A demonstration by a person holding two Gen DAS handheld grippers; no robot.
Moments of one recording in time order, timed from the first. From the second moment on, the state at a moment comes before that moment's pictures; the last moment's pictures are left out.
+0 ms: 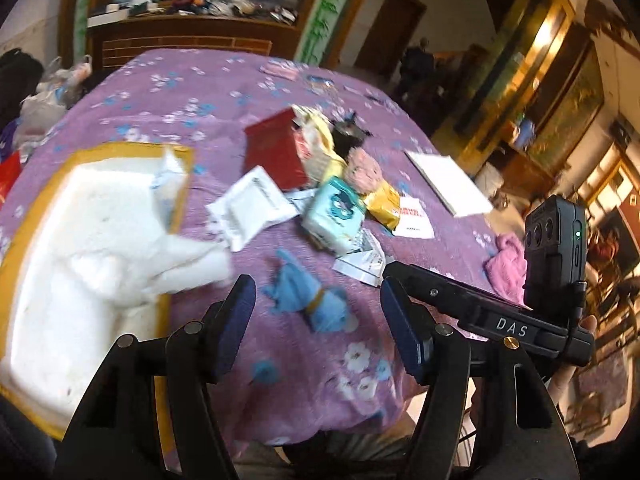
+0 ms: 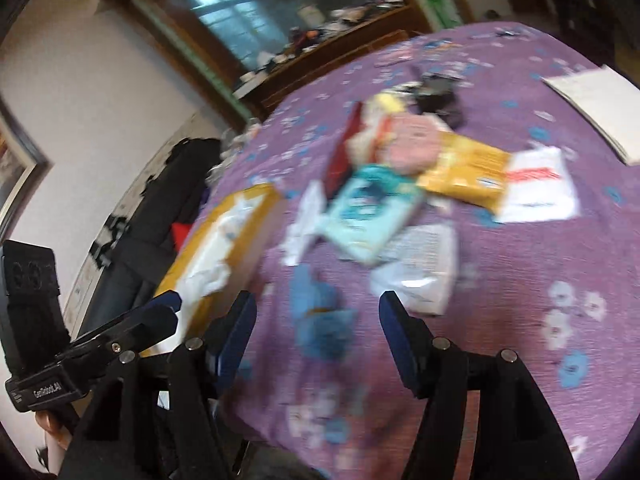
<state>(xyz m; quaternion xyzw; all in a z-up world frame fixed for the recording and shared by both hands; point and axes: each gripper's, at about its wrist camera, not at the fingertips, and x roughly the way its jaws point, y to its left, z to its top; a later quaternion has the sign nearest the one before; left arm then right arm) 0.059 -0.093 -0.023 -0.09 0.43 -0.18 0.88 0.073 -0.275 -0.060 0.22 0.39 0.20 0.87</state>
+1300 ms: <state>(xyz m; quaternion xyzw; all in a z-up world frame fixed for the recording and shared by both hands) 0.097 -0.081 -0.067 -0.18 0.48 -0.18 0.84 0.098 -0.255 -0.083 0.09 0.43 0.10 0.89</state>
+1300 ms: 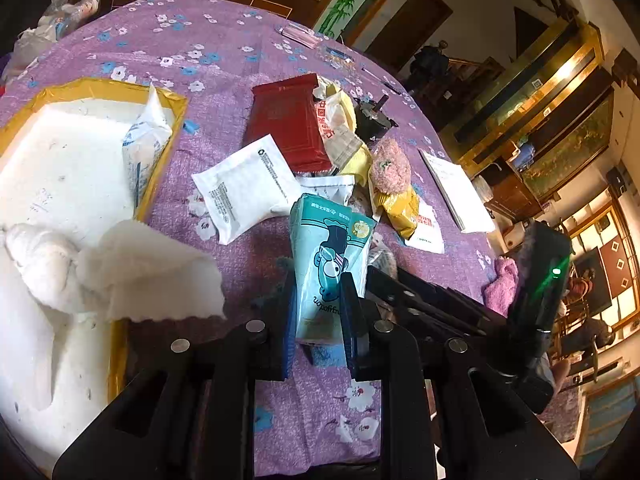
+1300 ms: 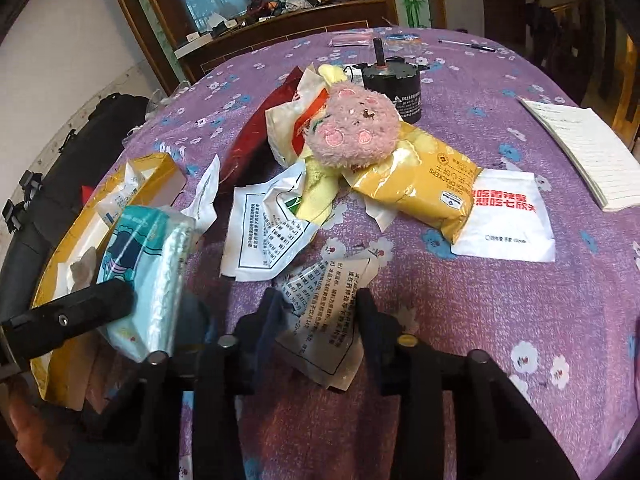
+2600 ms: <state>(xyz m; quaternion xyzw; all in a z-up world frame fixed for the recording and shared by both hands) 0.047 0.081 -0.014 -0.27 0.40 -0.03 0.88 0.099 -0.144 -0.023 0.12 0.37 0.31 0.87</state>
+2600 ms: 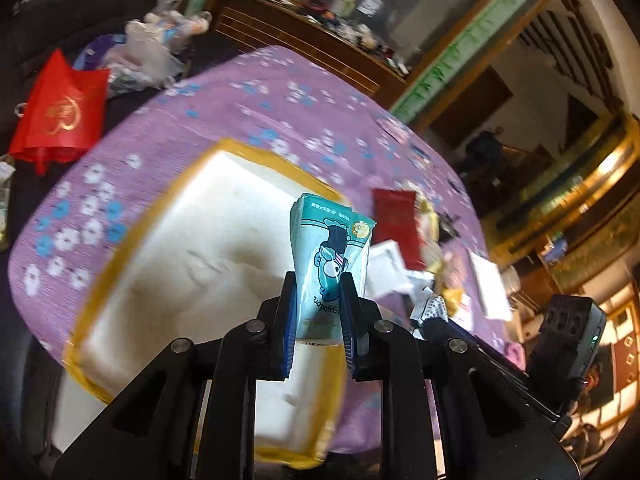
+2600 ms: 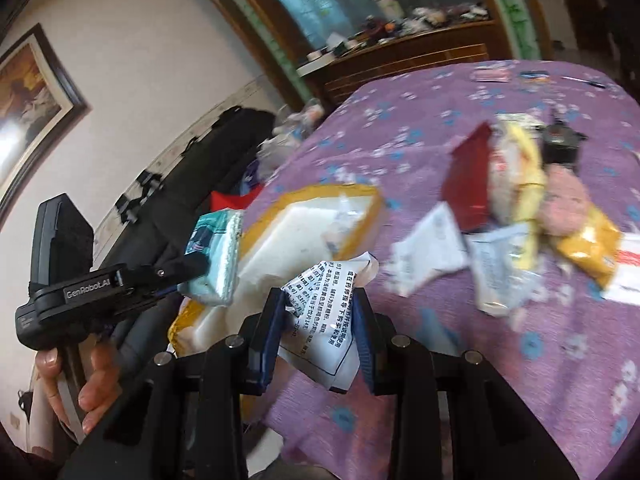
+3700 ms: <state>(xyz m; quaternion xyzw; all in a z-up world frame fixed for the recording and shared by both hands) 0.063 0.107 -0.043 -0.23 0.39 0.02 0.89 0.128 -0.064 -0.035 0.06 0.37 0.30 0.87</state>
